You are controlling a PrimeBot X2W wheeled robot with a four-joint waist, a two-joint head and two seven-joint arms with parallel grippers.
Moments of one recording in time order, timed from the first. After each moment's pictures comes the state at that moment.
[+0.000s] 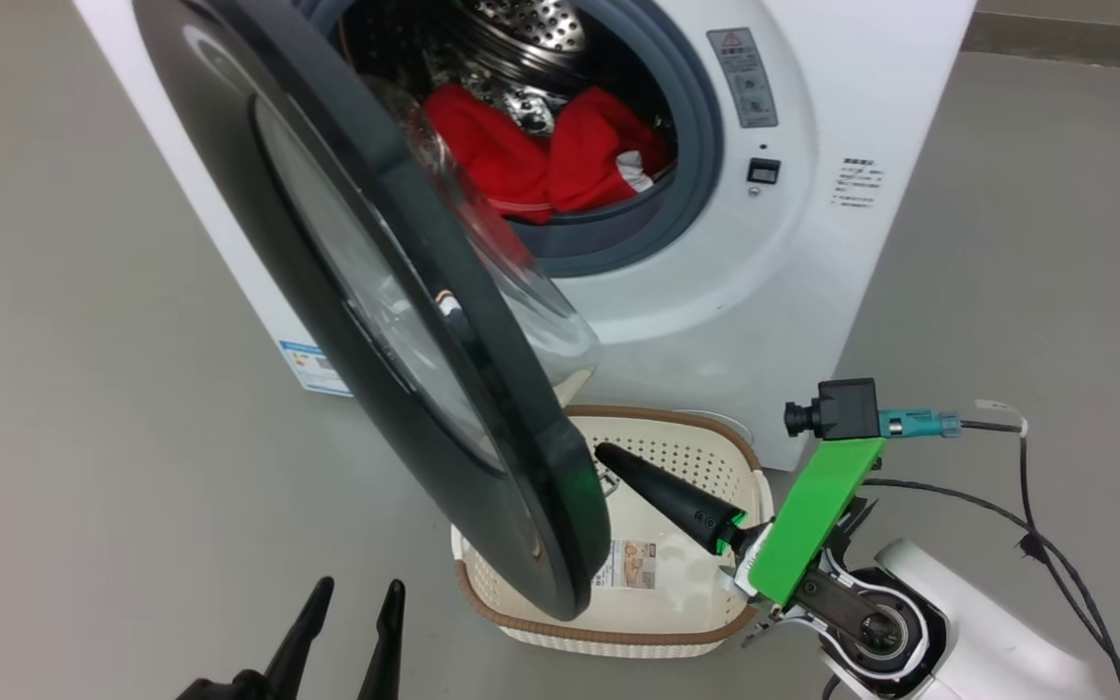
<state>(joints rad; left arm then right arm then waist) 0.04 0.05 -0.13 0.20 -0.34 -0.13 -0.25 -0.46 -0.26 0.72 0.21 1.67 0.13 0.14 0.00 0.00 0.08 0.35</state>
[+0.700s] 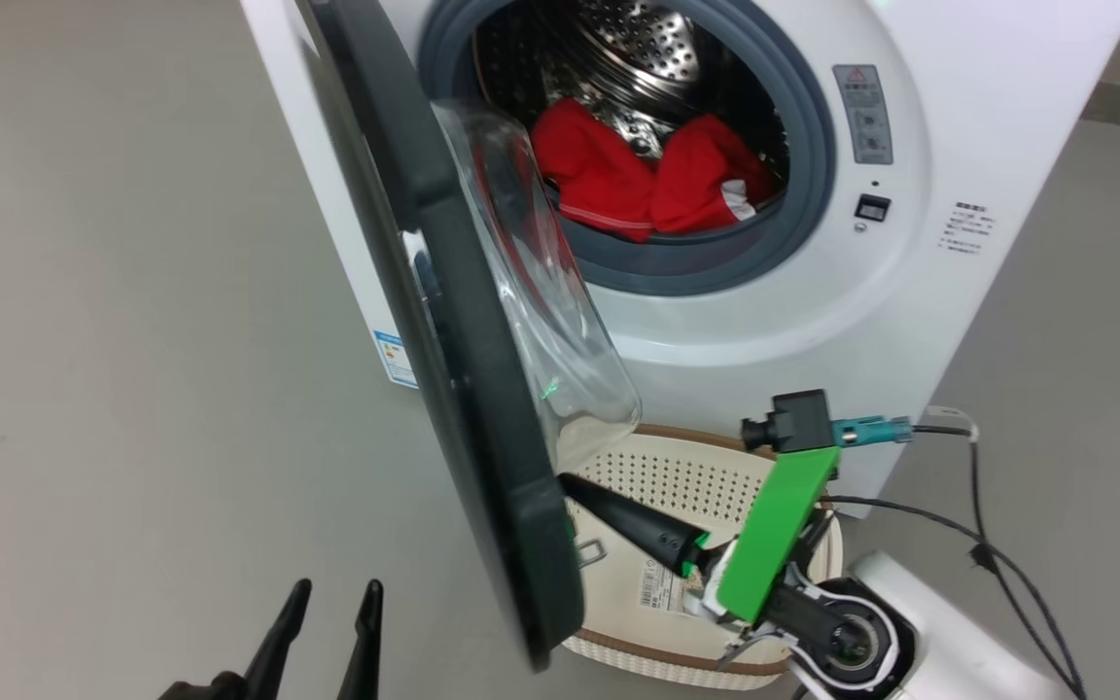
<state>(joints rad) 0.04 0.04 -0.11 0.21 -0.33 -0.13 -0.25 -0.43 -0.18 0.66 0.23 1.64 0.12 0.27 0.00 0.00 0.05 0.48</state>
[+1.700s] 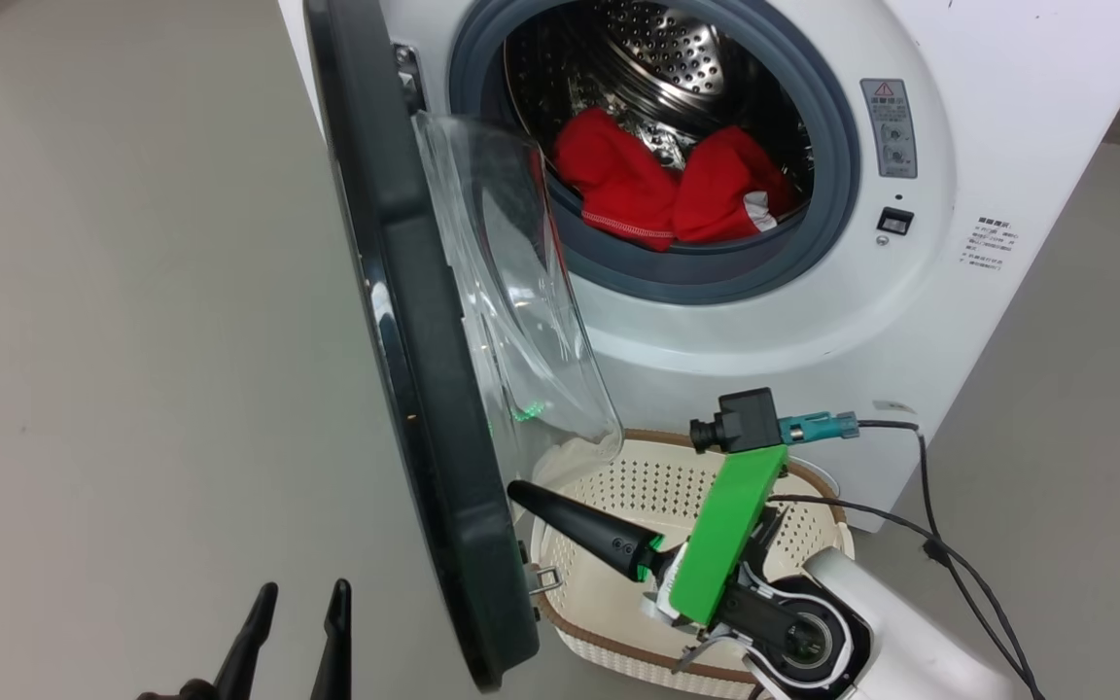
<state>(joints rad) 0.07 0.04 -0.05 0.17 -0.34 -0.10 -0.25 -0.45 -0.09 0.67 0.27 1.59 0.12 0.31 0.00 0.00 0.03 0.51</state>
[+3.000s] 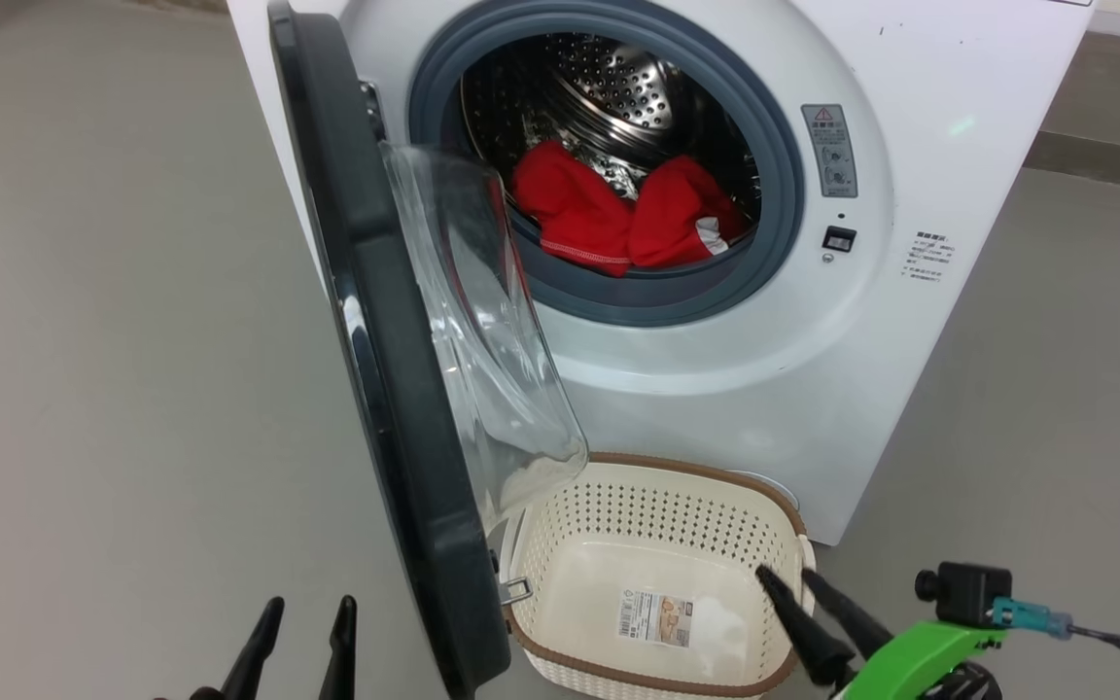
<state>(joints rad) 0.07 0.05 -0.05 0.22 -0.31 -0.12 -0.25 -0.23 -0.29 0.70 0.54 1.23 0.12 -0.25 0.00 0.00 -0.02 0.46</state>
